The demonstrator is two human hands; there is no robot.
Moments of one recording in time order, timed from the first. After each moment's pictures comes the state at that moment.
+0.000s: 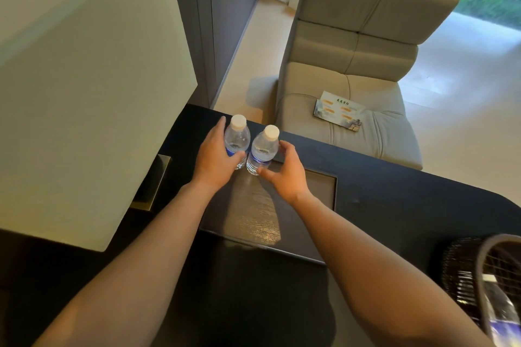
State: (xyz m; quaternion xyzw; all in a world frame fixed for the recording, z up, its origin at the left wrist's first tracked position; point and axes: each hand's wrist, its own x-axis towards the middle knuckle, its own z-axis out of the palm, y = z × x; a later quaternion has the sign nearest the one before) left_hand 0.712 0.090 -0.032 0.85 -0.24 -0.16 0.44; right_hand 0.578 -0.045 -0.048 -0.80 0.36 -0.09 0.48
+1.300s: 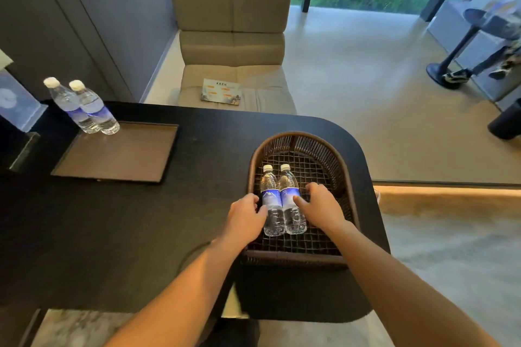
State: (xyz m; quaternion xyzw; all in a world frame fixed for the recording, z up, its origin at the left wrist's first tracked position) left_hand 0.066 -0.061 0.009 0.85 -0.28 -0.31 0.30; right_hand -0.068 -0.216 -0.002 -0.83 0.48 0.01 0.28
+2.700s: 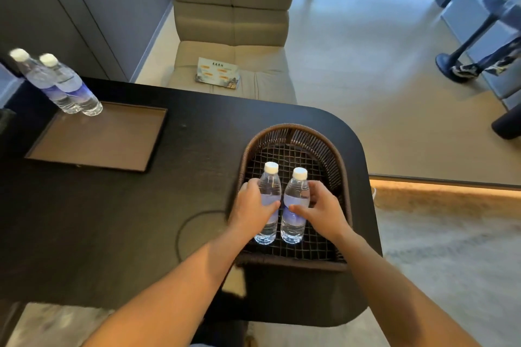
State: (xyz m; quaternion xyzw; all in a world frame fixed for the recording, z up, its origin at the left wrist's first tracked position) left_hand 0.058 -0.117 -0.025 0.84 -0.29 -0.29 0.37; right_hand -0.096 -0.243 -0.018 -0.76 0.40 -0.09 0.50
